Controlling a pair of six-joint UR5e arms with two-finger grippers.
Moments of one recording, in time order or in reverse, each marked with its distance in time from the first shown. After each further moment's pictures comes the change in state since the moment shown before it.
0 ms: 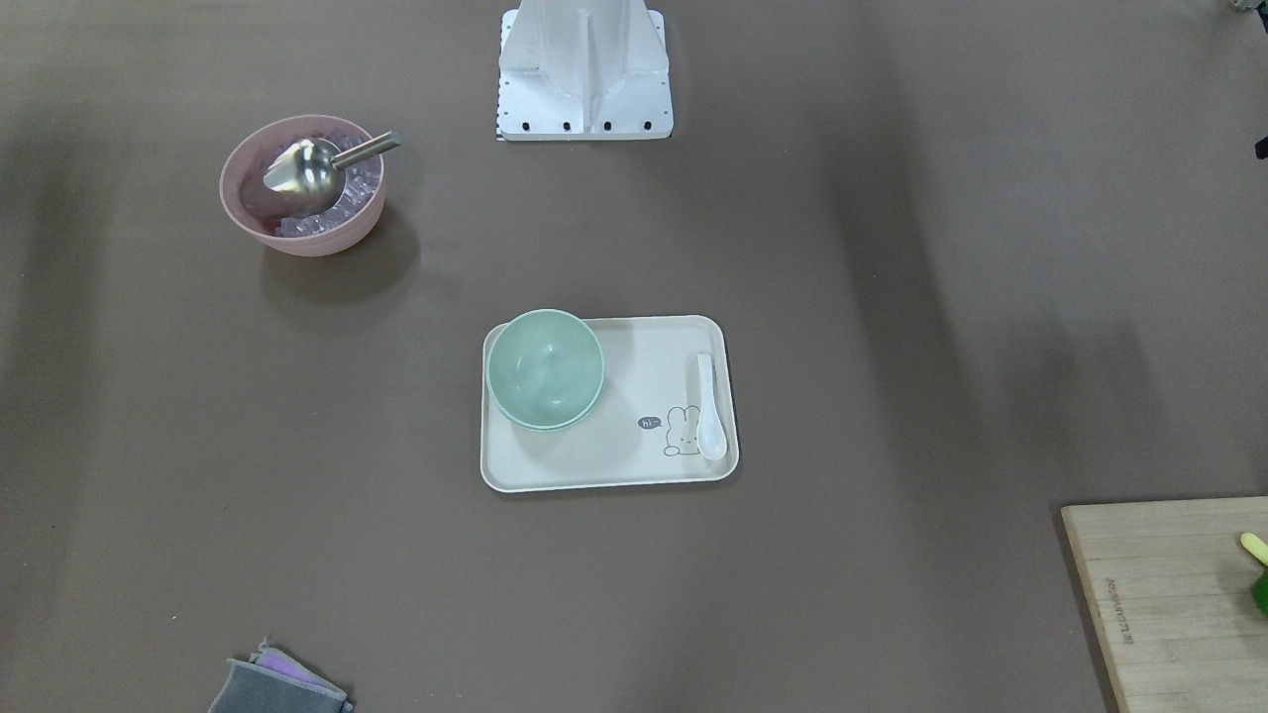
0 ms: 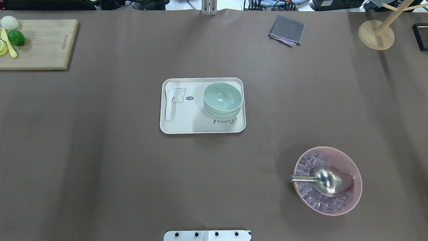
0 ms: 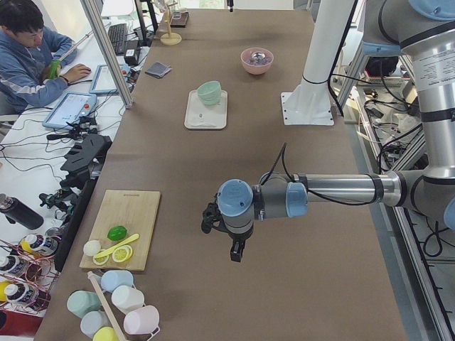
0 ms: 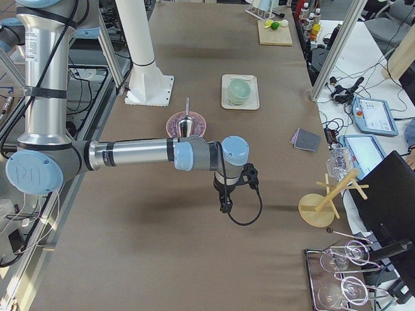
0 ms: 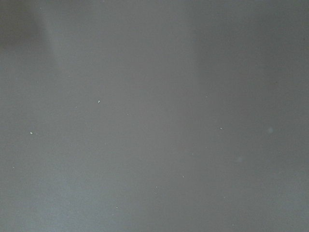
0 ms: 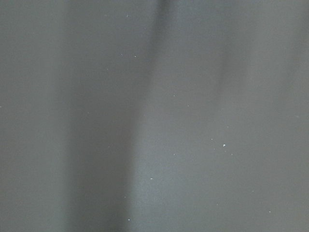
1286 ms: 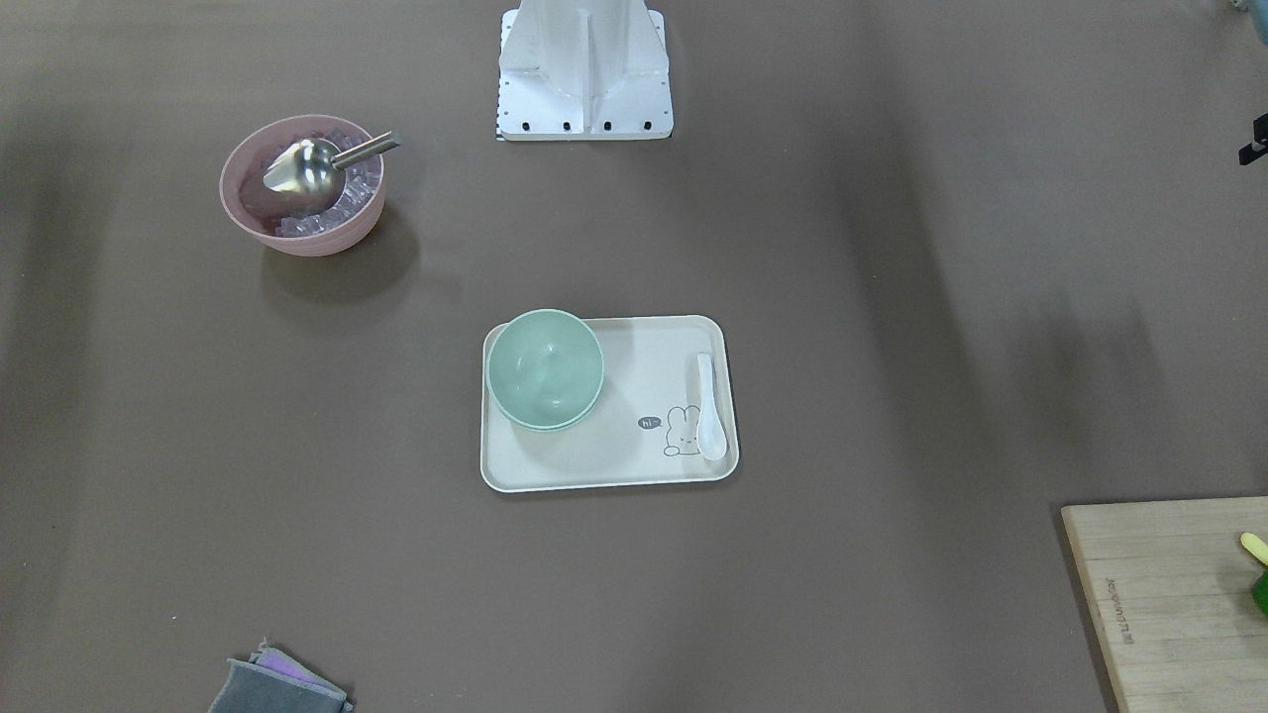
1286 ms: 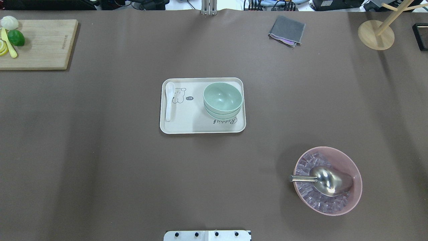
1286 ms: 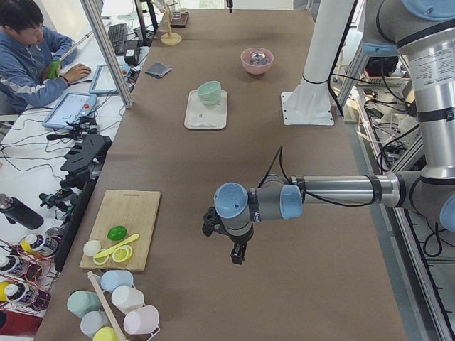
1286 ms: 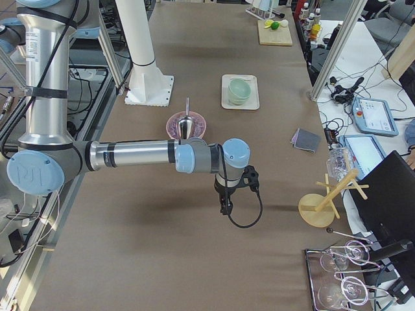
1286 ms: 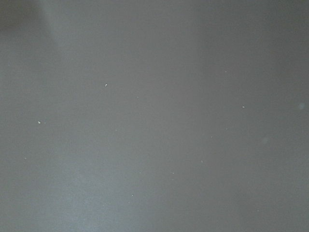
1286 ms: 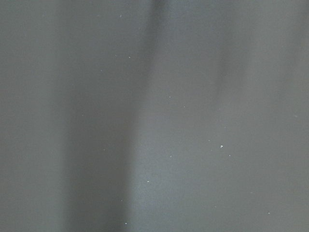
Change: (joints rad) left arm 0.052 -0.008 0.027 0.004 0.022 -0.004; right arm -0.001 0.006 -0.019 0.010 -0.004 0.010
